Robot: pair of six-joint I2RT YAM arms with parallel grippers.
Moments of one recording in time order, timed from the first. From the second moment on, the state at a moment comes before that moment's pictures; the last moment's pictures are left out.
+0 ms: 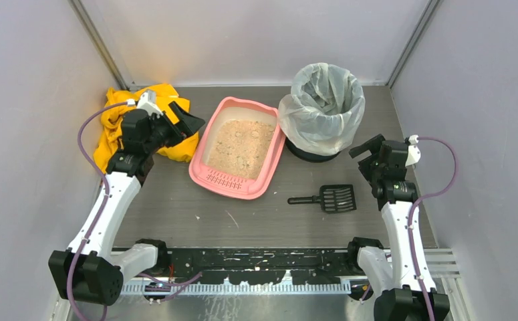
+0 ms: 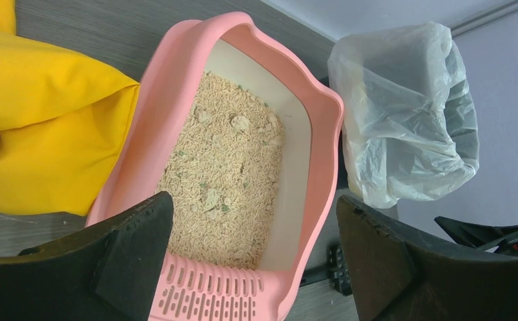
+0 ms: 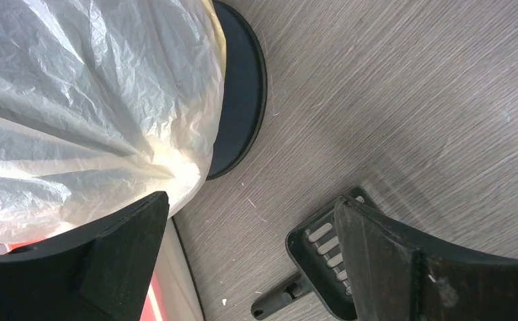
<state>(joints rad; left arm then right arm) -0.13 1.08 0.99 -0.23 0.27 -0.68 -0.13 0.82 0.75 -0.55 0.09 0.85</state>
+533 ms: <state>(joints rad) -0.13 1.12 0.97 -0.23 0.27 -0.68 -0.13 0.87 0.73 -0.55 0.10 0.88</state>
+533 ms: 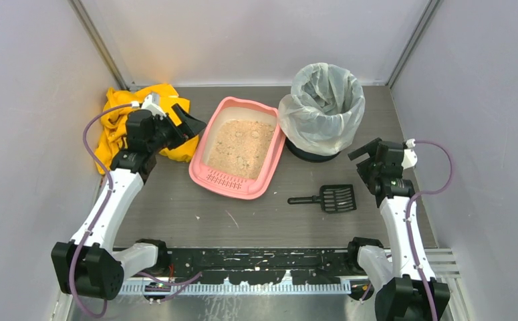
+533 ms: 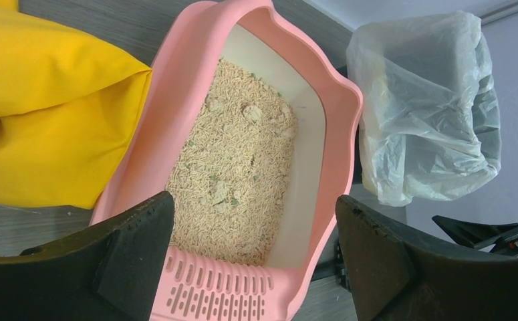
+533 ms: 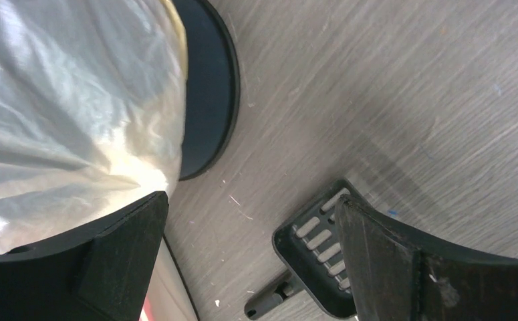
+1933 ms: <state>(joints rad) -0.96 2.02 1.50 -0.30 0.48 0.39 -0.14 0.64 0.68 -0.67 0.13 0.89</state>
